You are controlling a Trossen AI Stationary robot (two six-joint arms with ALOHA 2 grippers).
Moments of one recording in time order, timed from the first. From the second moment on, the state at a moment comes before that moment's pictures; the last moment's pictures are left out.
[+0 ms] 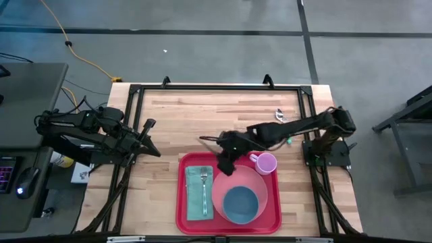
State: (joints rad) left arm -0.14 0.55 0.77 -0.44 0.32 0.46; right arm 0.15 1.71 1.44 -0.57 -0.02 0.66
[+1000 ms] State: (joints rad) left arm -0.14 0.55 0.77 -0.38 0.32 0.35; right arm 0.45 2.18 2.36 -0.98 0.49 0.58
